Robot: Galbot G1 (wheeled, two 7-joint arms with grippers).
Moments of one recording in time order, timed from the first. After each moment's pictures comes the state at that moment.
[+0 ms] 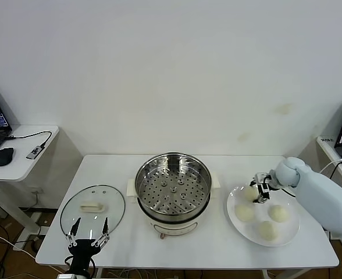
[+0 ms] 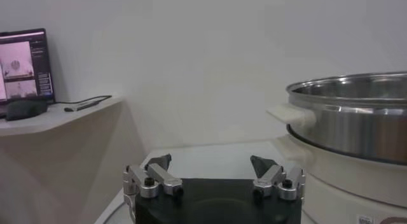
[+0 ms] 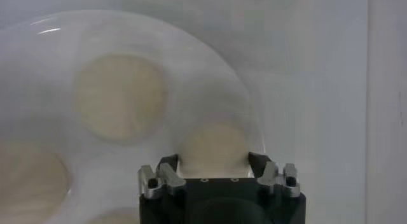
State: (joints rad) left arm 1.74 -1.32 -0.56 -2.05 -0.12 -0.07 -0.16; right arm -0.19 0.76 -0.55 1.06 -0.27 -0.10 -0.96
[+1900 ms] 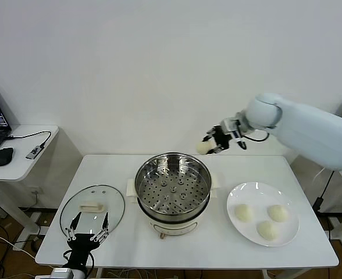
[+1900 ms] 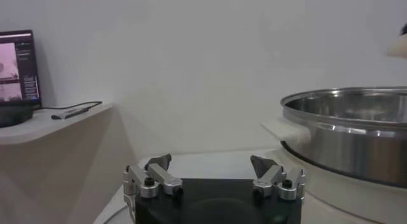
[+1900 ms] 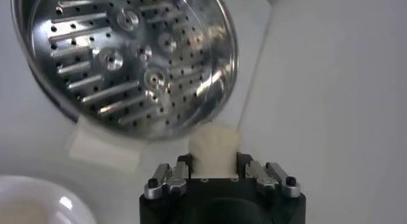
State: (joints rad) left arm 1.72 -1.25 -0.56 -2.08 -0.20 -0.04 -0.16; right arm 0.54 0.98 -1.22 1.25 0.22 0.06 -0.90
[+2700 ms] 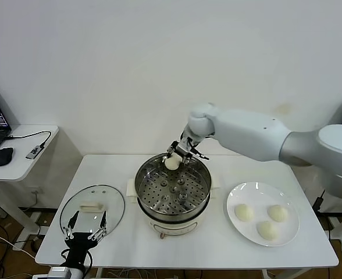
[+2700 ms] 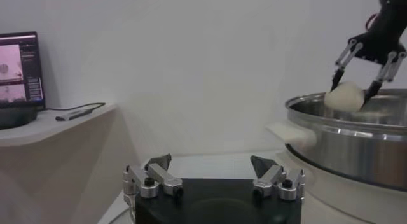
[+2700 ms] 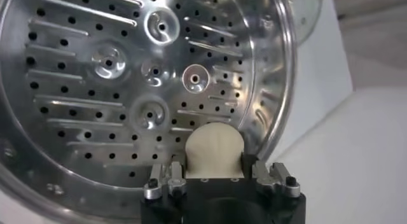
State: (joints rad) left arm 1.72 -1.25 -0.57 -2.08 -0.20 -0.04 -0.15; right arm 0.48 1.31 -1.31 1.01 -0.11 0.40 -0.87
